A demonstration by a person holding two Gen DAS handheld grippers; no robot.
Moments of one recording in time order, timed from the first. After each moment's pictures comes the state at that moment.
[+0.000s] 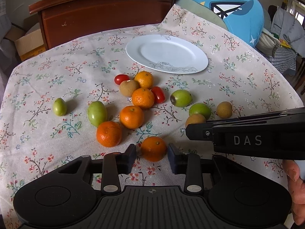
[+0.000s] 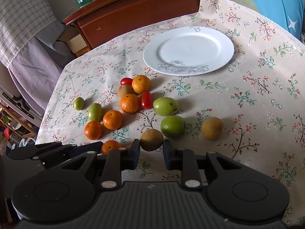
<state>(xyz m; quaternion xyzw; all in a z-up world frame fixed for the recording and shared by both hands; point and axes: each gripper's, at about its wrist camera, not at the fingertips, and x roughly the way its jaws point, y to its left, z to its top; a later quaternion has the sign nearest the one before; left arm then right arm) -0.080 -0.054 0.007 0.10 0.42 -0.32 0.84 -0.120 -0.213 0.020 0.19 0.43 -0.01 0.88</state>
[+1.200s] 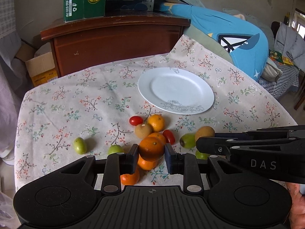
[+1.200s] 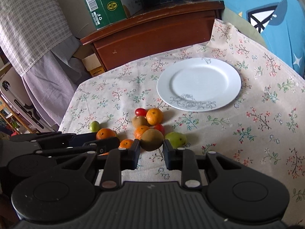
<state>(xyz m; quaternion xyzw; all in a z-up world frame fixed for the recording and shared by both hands) -0.054 -0.051 0.060 0.09 0.37 -0.31 0.87 -0.115 -0.218 0.064 0.18 0.37 0.02 0.91</state>
